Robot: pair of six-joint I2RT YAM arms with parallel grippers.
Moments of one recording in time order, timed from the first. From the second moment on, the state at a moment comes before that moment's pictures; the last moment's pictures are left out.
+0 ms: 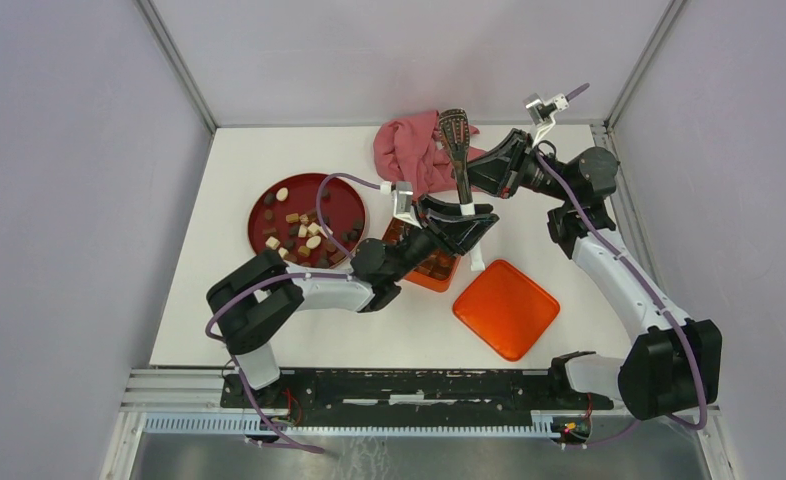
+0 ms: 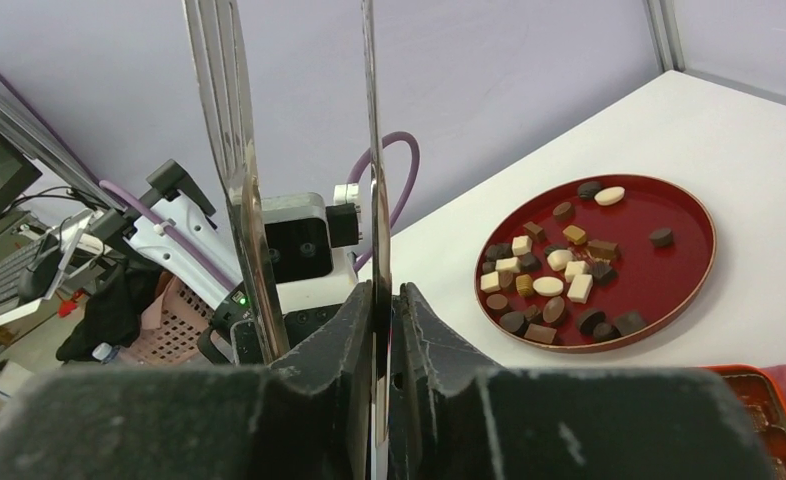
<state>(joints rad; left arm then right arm) -1.01 1.74 0.87 1.49 0.06 -0.67 0.21 1.26 0.99 0.68 -1.03 0.90</state>
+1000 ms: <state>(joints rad) -0.98 1.72 0.93 1.51 0.16 -0.75 0.21 1.26 0.93 0.88 -1.01 1.09</state>
